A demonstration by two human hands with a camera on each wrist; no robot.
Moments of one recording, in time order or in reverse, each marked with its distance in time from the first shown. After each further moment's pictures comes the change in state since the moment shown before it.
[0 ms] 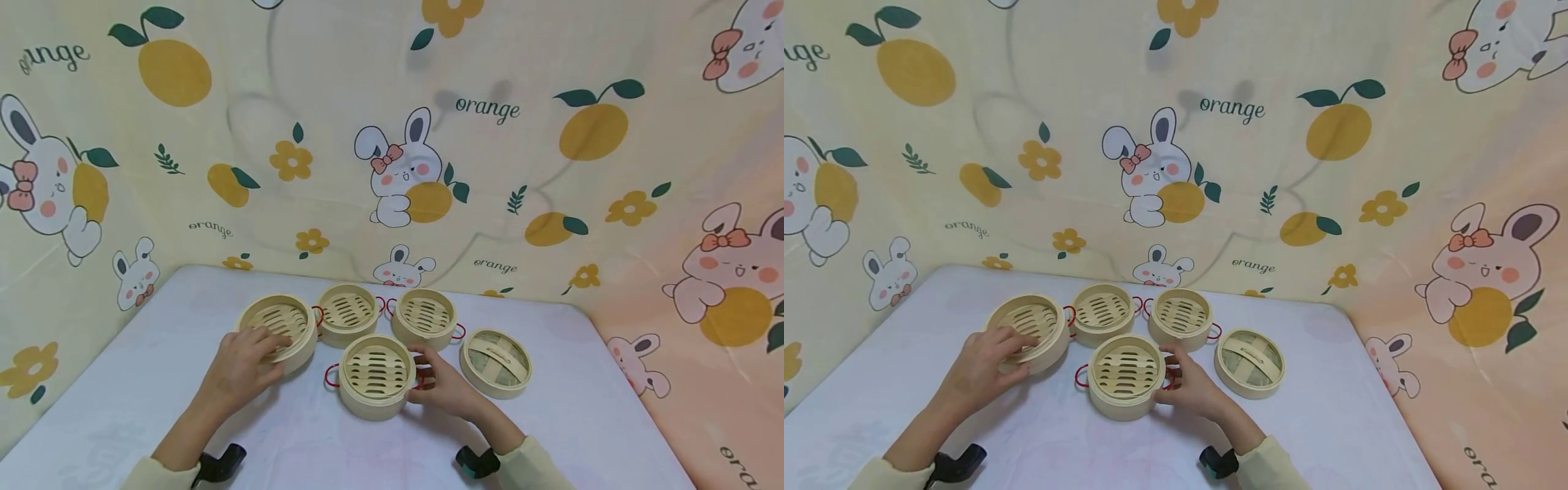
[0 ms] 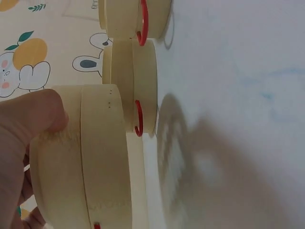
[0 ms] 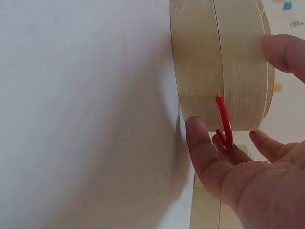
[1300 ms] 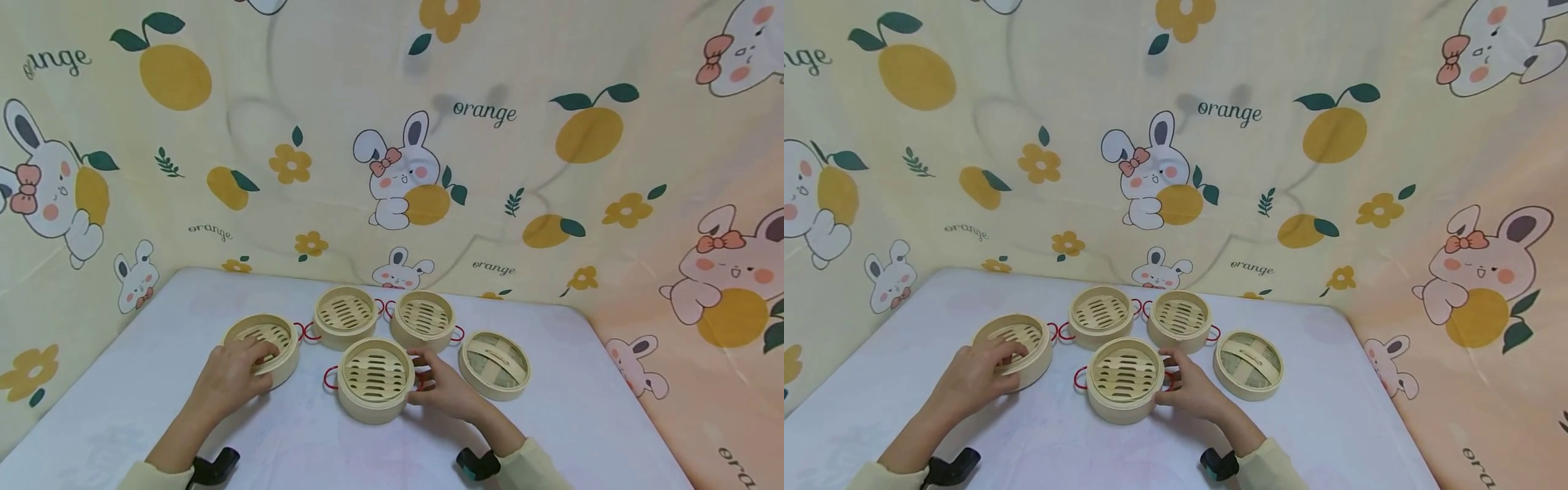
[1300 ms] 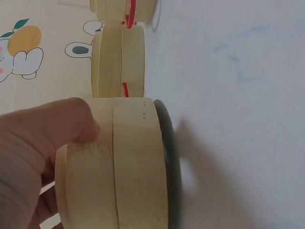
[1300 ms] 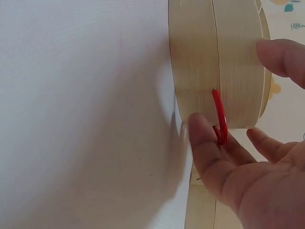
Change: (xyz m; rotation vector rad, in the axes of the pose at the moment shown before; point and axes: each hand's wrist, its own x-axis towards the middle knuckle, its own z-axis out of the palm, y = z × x) left_hand -0.007 -0.012 0.003 0.034 -0.131 -0.121; right_hand -0.002 -0.004 -0.001 -0.029 0.004 -0.027
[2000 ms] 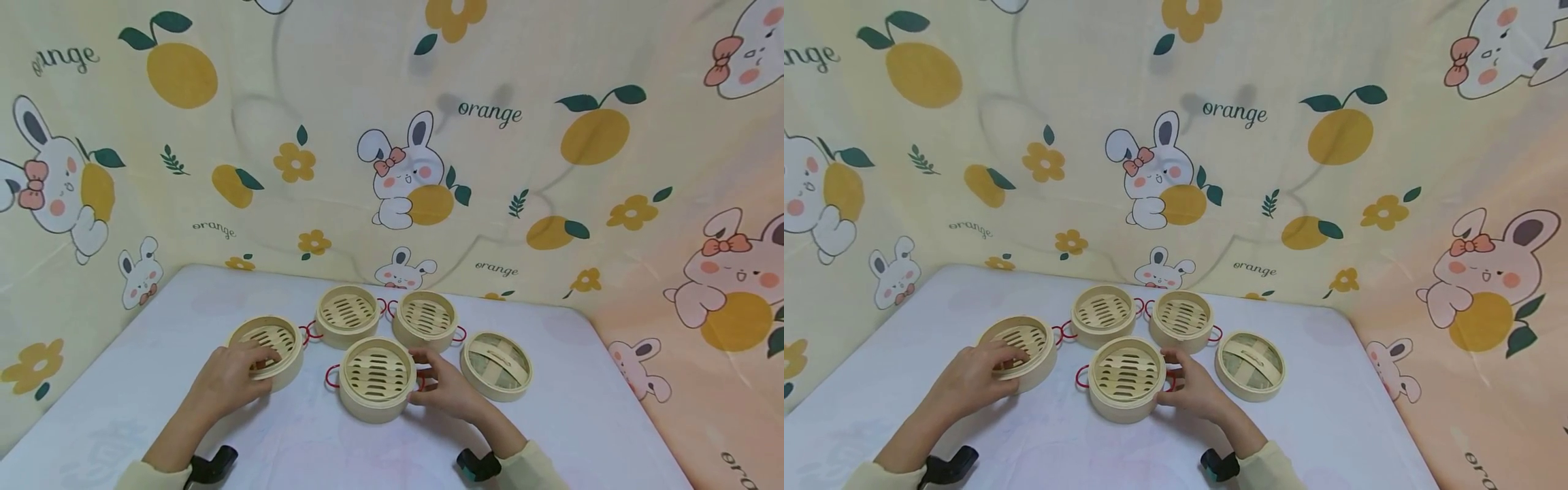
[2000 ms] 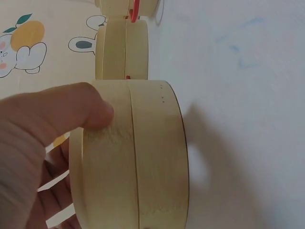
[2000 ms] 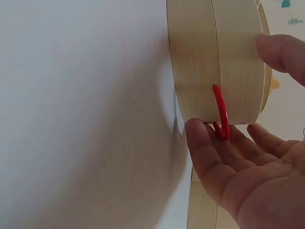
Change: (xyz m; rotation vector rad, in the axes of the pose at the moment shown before) left_hand -0.005 -0.001 -0.007 -0.031 -0.121 -0.032; right_hand -0.001 -0.003 0.000 0.007 0.017 -0.009
